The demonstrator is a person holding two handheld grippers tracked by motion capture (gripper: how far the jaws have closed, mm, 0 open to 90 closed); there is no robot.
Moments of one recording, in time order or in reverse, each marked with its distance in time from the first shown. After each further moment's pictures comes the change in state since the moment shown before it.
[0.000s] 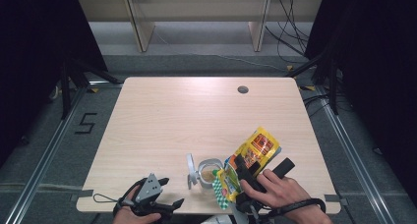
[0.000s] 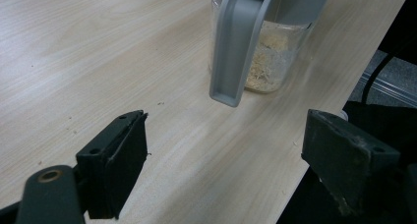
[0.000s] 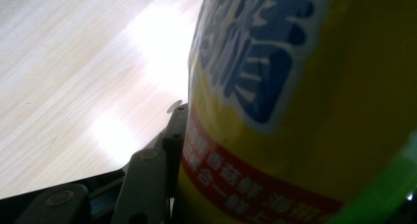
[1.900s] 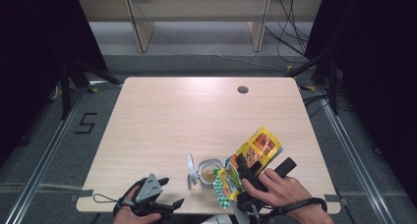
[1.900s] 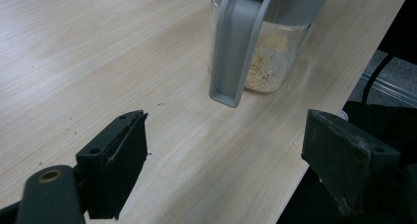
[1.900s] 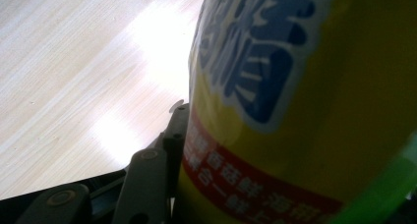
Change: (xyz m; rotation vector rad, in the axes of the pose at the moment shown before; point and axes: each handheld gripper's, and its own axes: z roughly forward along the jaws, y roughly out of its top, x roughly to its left) left arm 0.001 0.000 -0.001 0.006 0.005 0.012; right arm 0.001 -0.004 0.000 -0.003 0.000 0.017
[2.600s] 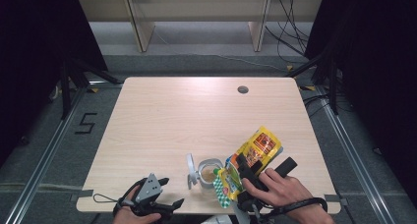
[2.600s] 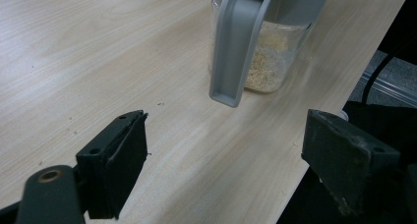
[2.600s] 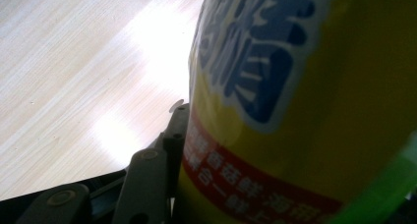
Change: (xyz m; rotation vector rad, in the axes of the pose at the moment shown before) left arm 0.000 0.000 0.000 0.001 -0.003 -0.002; right arm 0.000 -0.001 -0.001 0.005 0.001 0.005
